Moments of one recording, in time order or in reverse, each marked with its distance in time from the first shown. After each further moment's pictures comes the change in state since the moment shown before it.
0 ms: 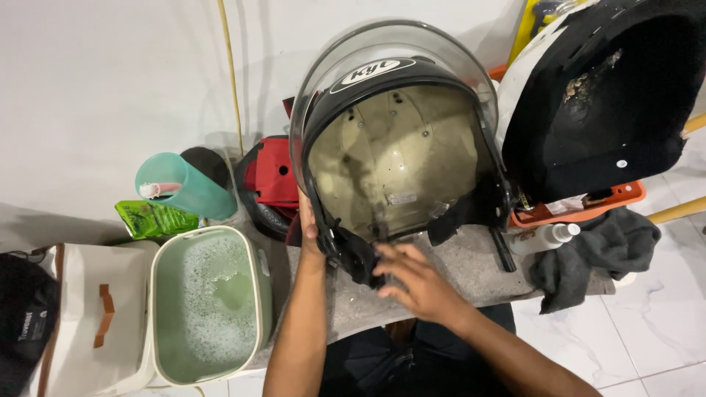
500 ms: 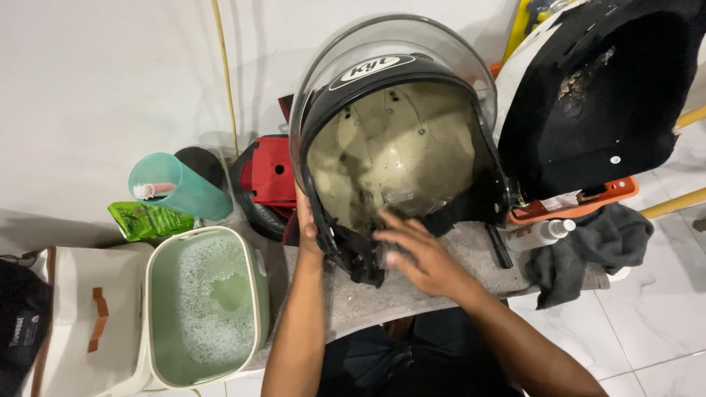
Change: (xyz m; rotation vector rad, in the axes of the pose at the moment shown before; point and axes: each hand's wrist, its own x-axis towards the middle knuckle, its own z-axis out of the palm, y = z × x) left_hand 0.017 0.027 0.013 0.006 -0.097 0.065; right_hand 0.030 0.004 -0.024 0.141 -0.224 0.071
